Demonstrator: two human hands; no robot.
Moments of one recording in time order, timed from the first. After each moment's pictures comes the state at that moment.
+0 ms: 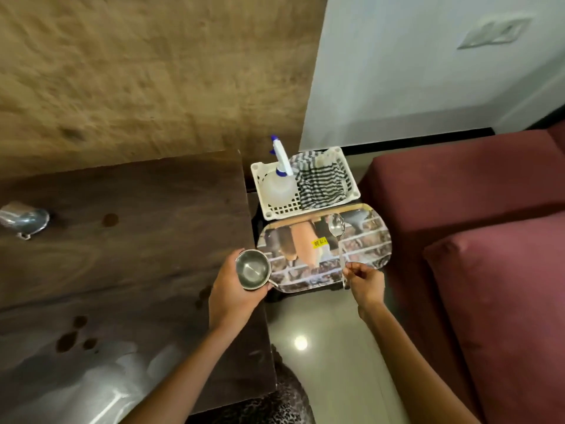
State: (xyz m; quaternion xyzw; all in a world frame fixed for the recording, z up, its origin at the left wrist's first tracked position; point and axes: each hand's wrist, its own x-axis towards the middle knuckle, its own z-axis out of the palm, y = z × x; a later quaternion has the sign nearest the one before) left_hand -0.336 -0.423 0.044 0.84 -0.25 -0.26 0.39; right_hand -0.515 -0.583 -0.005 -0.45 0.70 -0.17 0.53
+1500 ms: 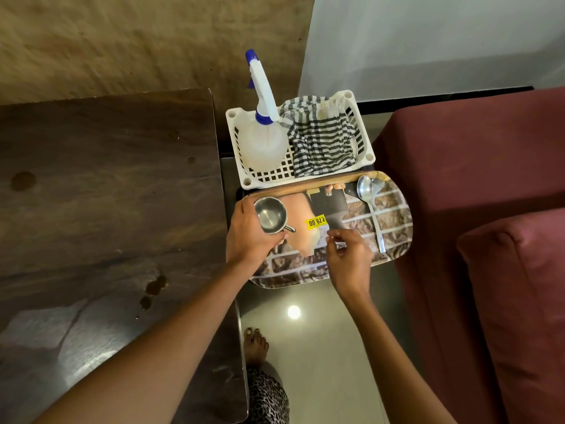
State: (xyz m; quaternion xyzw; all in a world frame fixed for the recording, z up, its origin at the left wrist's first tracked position) left_hand -0.340 -0.549 -0.090 0.87 -0.31 -0.24 0.29; right_hand -0.500 -0.613 -0.091 -0.71 0.58 -0.17 0.35
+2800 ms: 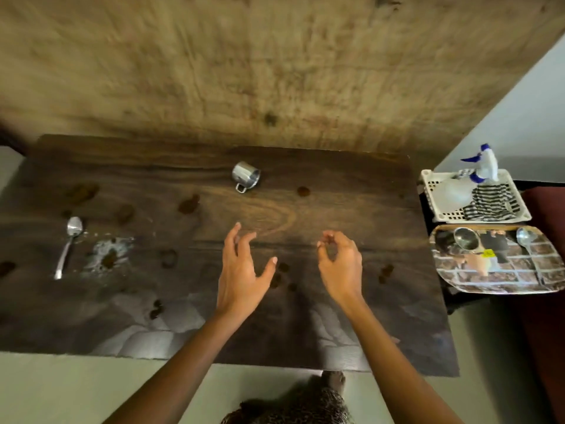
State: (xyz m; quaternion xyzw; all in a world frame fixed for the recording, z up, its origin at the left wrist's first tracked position) left_hand -0.106 -0.109 0.069 0.88 -0.29 -0.09 0.36; right_hand -0.206 -0.249 0.063 -0.78 0.44 -0.18 0.41
